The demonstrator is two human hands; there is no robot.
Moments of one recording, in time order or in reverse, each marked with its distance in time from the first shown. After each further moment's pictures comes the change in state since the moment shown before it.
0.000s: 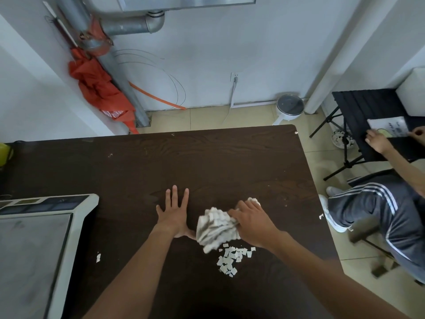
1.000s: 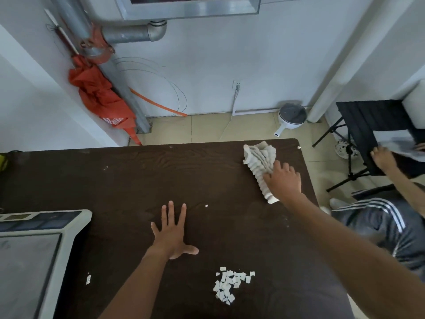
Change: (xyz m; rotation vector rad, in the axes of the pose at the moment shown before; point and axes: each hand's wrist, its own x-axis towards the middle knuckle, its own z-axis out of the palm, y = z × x) left_hand 0.008 0.004 -0.001 -0.094 -0.016 -0.016; right_hand 0.097 0.130 -0.072 -0.071 0.208 0.629
